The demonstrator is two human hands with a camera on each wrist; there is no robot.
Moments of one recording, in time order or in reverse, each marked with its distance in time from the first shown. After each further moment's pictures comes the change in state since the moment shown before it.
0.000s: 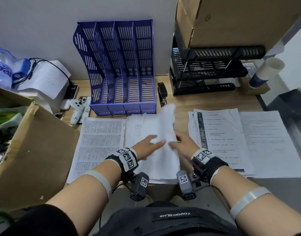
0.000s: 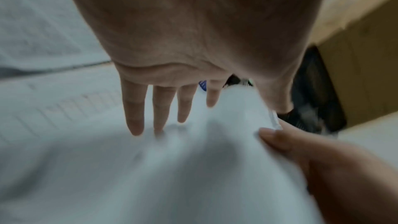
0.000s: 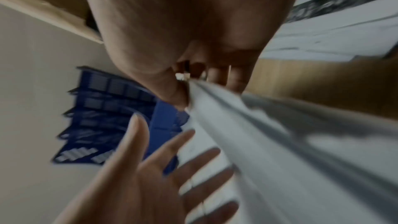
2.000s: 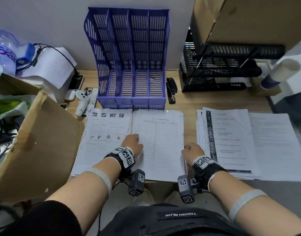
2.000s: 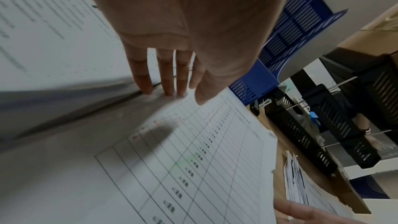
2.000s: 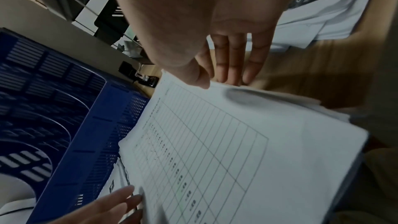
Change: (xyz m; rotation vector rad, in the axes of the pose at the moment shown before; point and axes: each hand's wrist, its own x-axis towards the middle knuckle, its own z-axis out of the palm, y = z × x) left_hand 0.036 -0.076 -0.045 0.375 0.353 -0.100; right_hand 0.016 0.046 0.021 -0.434 0.197 0.368
